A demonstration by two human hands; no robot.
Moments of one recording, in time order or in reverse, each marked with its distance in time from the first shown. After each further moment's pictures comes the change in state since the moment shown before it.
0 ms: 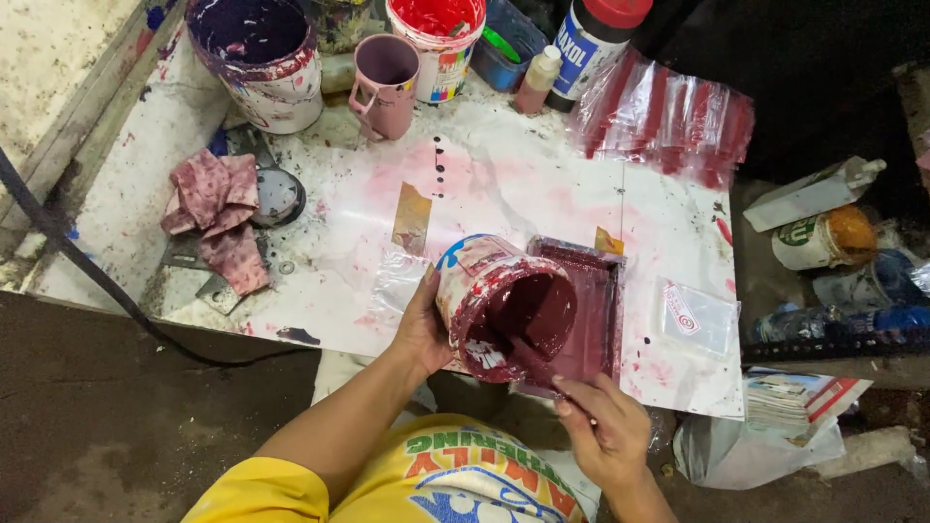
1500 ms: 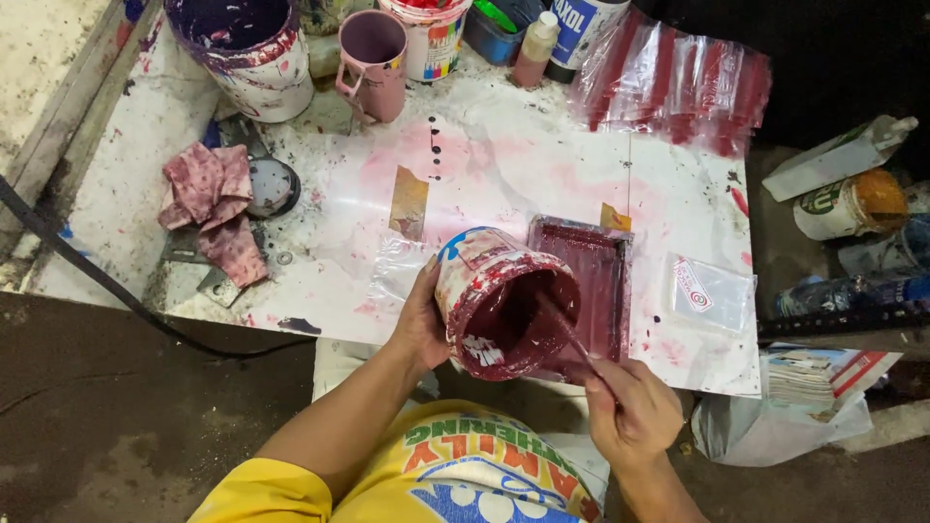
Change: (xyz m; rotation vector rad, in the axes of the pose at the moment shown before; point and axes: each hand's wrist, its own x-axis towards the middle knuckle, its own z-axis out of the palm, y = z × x) left_hand -0.012 -0.008 0.004 0.099 -0.043 0.048; right_hand -0.008 0.018 -0.007 -0.192 0.217 -0.119
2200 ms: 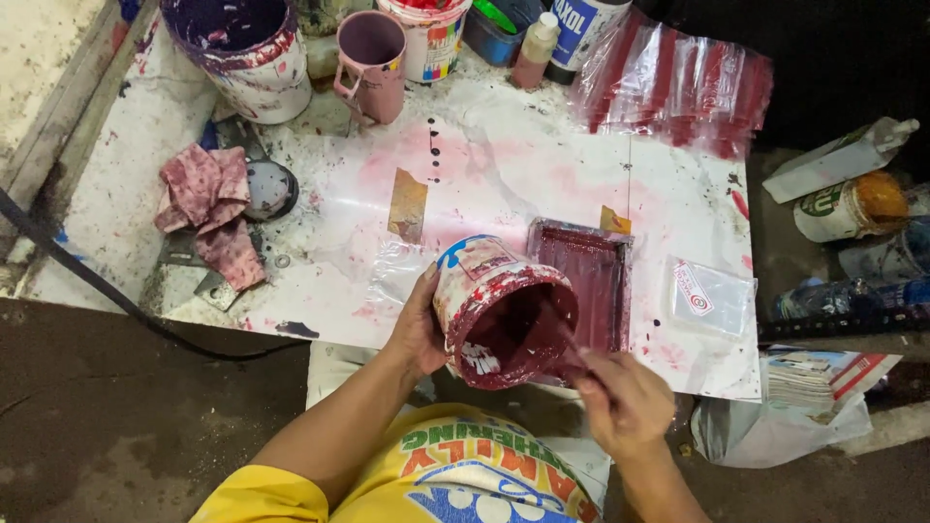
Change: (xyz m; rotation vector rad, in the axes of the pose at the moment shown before) left_hand 0.003 0.001 -0.009 0.105 -0.026 -0.008; right_hand -0.018 0.045 0.019 0.145 -0.049 -0.113
